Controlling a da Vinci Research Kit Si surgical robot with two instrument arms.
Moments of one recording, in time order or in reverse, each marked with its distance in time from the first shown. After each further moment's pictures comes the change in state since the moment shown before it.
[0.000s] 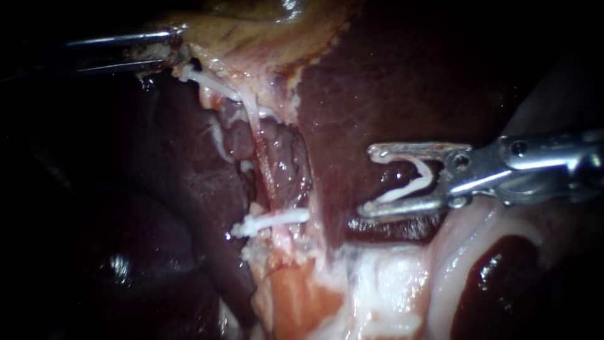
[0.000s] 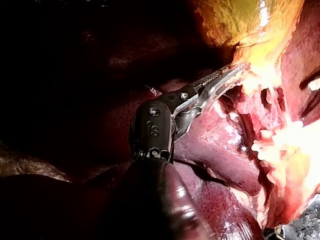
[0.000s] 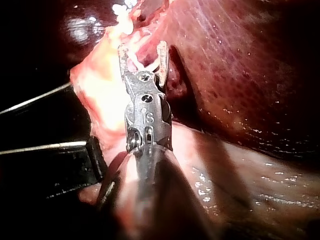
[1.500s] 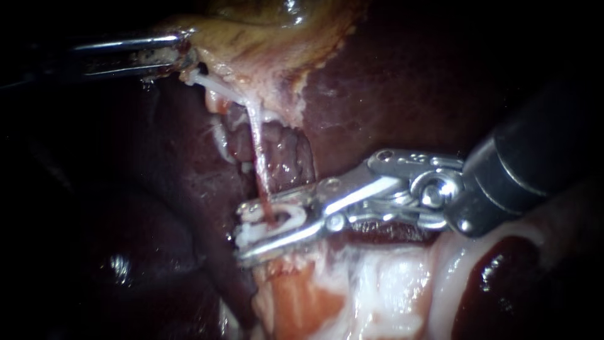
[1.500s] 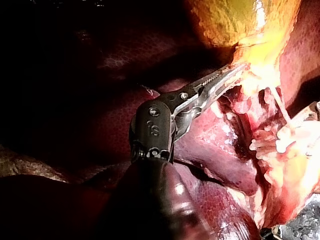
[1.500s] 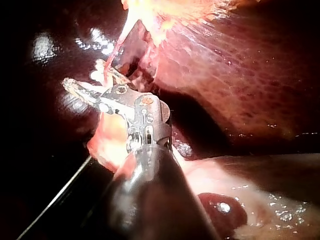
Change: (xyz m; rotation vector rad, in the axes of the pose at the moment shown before) right arm 0.003 0.000 0.012 0.350 0.156 0.317; left arm 0.000 0.001 0.001 0.003 0.001 0.001
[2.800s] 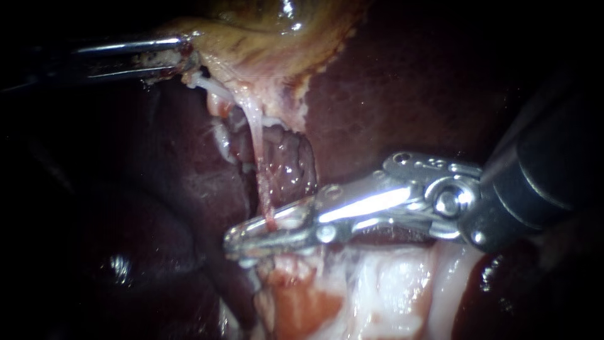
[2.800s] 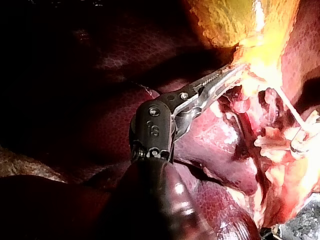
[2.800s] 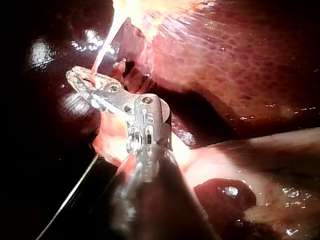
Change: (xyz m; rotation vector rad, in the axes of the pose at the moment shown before) right arm 0.000 -0.001 -0.001 0.045 0.035 0.009; left arm 0.000 0.000 0.000 -0.002 0.000 0.001
